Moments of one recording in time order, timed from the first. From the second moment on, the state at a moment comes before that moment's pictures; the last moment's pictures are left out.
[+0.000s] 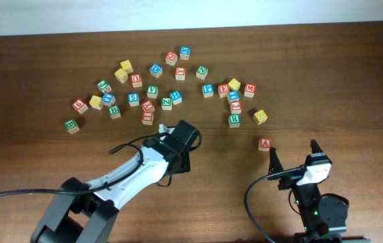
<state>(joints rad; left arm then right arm) -0.65 1.67 0.92 -0.61 -0.14 -0.68 0.02 0.01 0.01 -0.07 -0.10 0.05</state>
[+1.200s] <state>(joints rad) -0.65 1.67 0.92 -0.62 -0.17 -0.64 0.02 0.01 0.01 -0.07 -0.10 0.05</state>
